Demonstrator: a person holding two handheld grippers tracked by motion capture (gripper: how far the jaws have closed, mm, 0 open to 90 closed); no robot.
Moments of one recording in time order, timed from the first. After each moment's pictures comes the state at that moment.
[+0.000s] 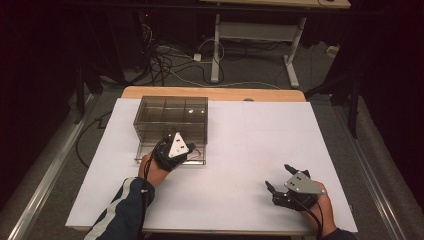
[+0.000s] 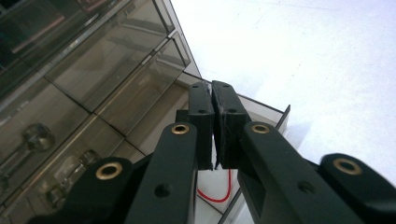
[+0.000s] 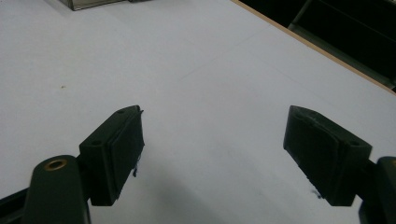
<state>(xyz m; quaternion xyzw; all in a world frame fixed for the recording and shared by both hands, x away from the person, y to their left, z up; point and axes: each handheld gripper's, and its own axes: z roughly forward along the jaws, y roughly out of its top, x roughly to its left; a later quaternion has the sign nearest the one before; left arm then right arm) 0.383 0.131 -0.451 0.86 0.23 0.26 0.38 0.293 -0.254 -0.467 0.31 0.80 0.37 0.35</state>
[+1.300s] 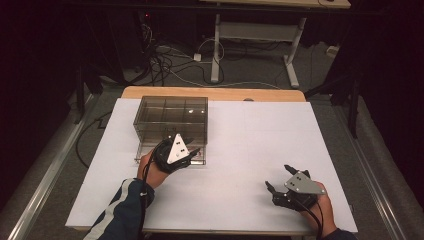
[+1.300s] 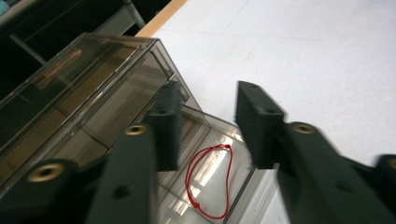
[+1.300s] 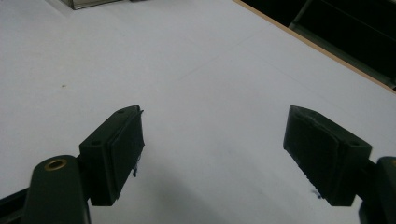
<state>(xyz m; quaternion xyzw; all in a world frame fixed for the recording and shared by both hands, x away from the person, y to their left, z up) 0.366 0.127 -0.433 0.85 0.19 0.29 0.40 0.293 -0.254 -0.467 0.31 0.80 0.37 0.35</state>
